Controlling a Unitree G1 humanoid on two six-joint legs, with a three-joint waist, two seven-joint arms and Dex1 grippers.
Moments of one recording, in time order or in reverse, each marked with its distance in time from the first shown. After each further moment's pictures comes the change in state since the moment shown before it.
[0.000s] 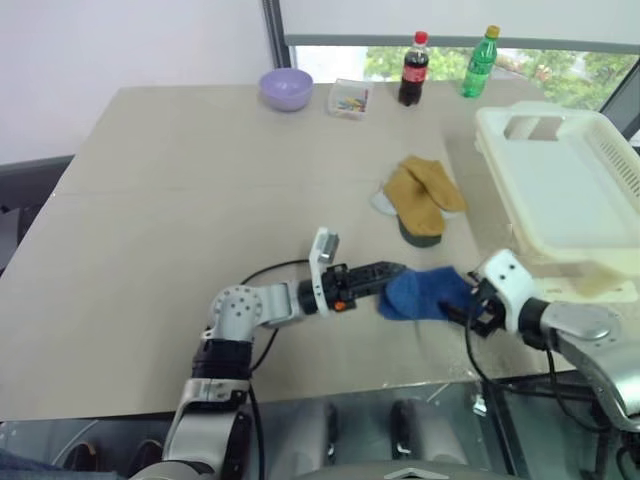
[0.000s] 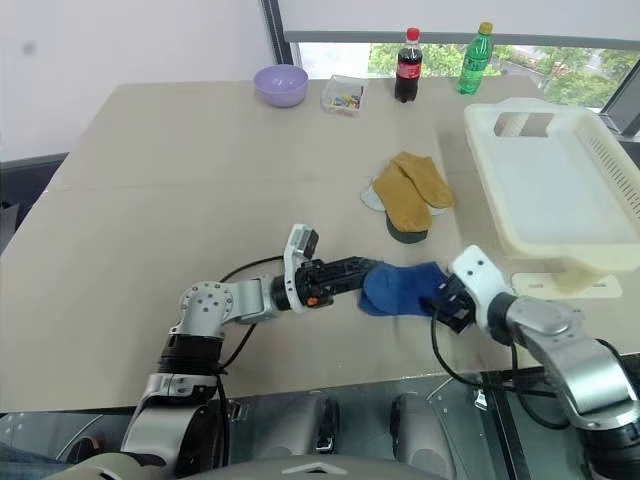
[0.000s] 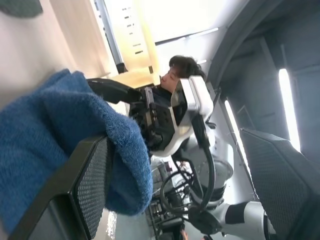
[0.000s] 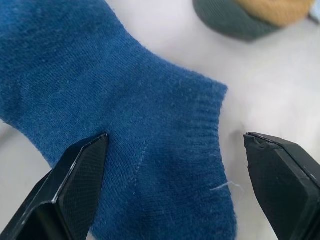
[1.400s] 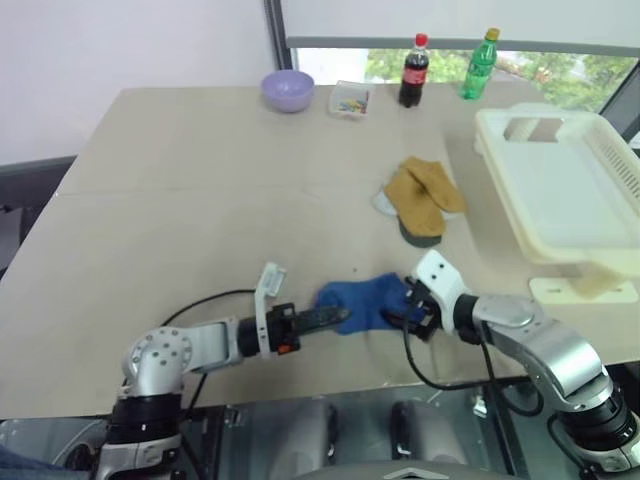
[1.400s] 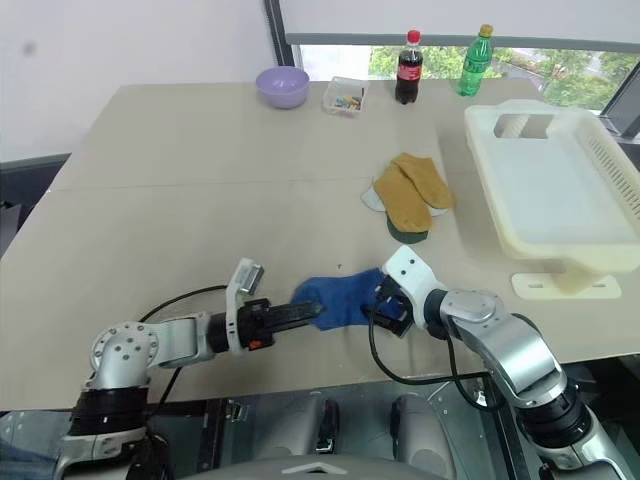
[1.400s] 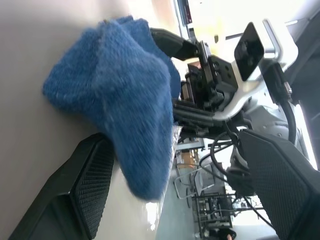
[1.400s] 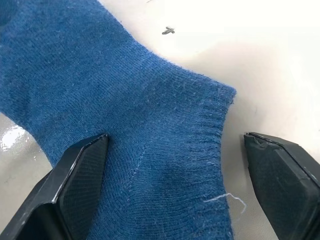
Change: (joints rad) left arm 0.273 0.197 0.111 -0.282 -0.039 0.099 0.130; right arm -0.186 0.177 0.229 -0.006 0.008 0.175 -0.058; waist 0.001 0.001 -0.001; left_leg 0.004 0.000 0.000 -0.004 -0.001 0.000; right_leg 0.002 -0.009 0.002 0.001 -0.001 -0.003
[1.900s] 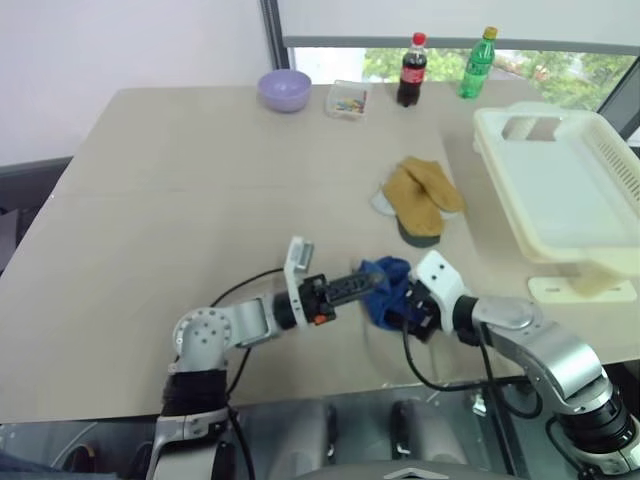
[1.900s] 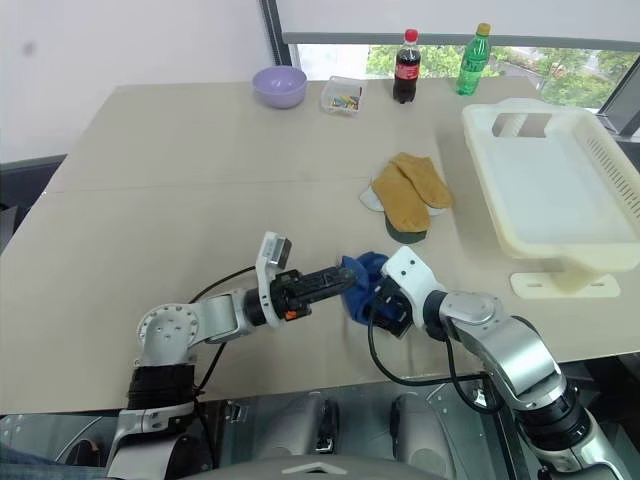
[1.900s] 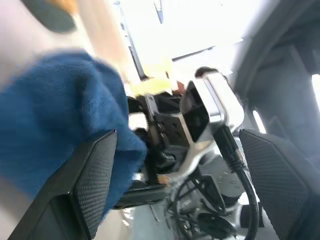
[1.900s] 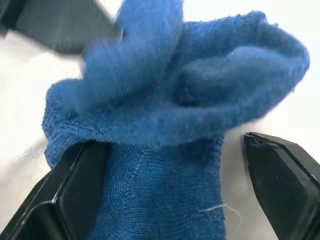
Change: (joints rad) left arm -0.120 -0.167 -0.055 0.051 -0.030 -0.063 -0.001; right arm 0.005 0.010 -0.004 -0.003 0.007 0.001 -0.013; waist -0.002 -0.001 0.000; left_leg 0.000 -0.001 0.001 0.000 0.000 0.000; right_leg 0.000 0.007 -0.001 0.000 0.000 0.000
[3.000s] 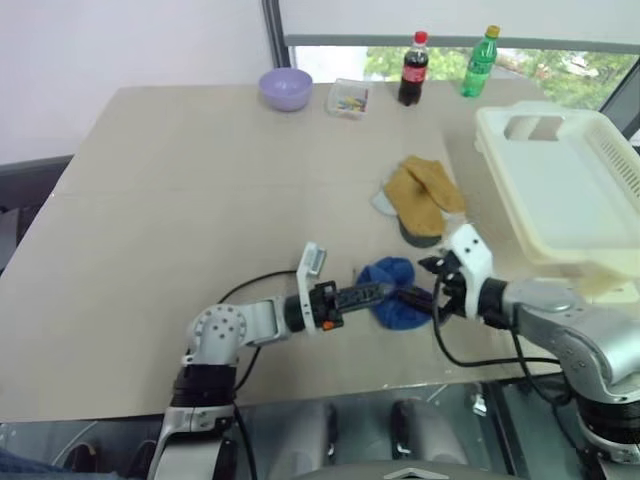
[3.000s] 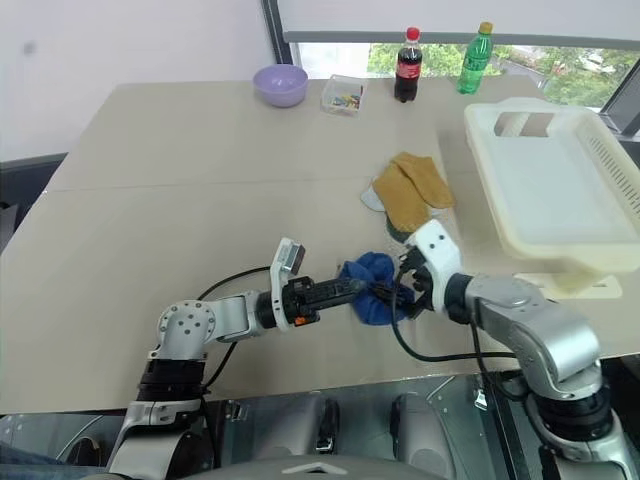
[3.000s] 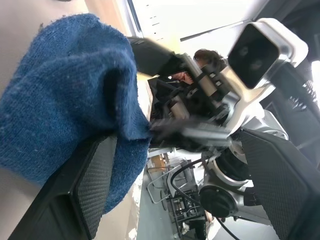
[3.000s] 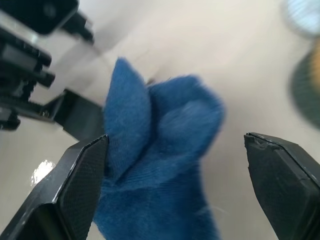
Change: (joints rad) left arm -0.024 0.008 -0.054 0.065 0.130 -0.028 -0.129; right arm -0.072 0.016 -0.192 -0.034 0.230 0.172 -0.009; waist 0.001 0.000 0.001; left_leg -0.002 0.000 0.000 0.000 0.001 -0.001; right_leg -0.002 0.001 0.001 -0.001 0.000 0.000
